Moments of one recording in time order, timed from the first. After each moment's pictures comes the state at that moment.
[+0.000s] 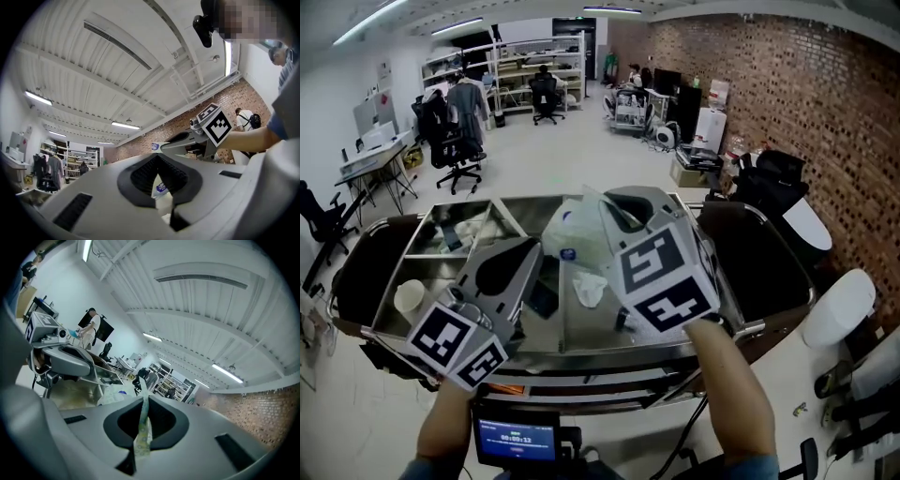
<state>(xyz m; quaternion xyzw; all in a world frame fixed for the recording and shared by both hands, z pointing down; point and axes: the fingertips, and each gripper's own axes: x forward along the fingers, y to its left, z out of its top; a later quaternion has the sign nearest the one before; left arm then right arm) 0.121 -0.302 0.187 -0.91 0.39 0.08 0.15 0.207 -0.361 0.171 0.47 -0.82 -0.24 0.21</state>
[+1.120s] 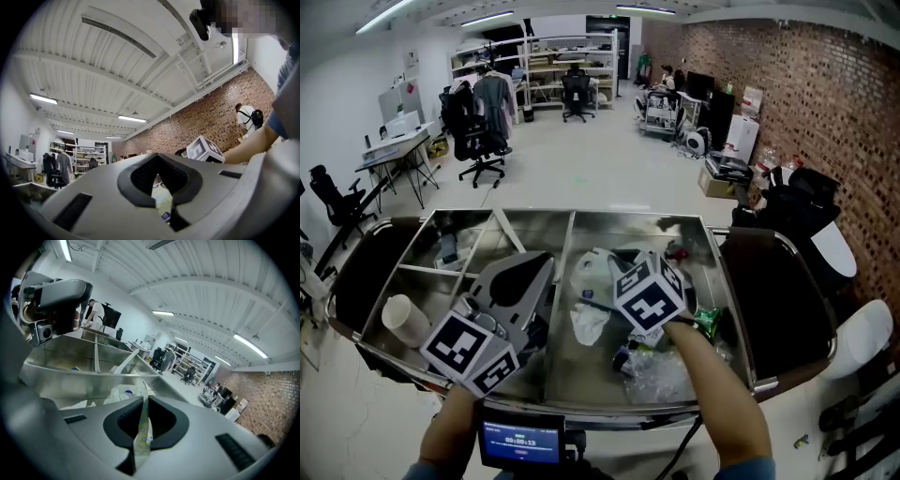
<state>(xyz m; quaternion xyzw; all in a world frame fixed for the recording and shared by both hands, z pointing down) 0.158 -0.388 0.222 -0.89 0.43 0.04 0.13 0.240 -0.499 0.339 0.40 -0.85 -0.12 0.32</state>
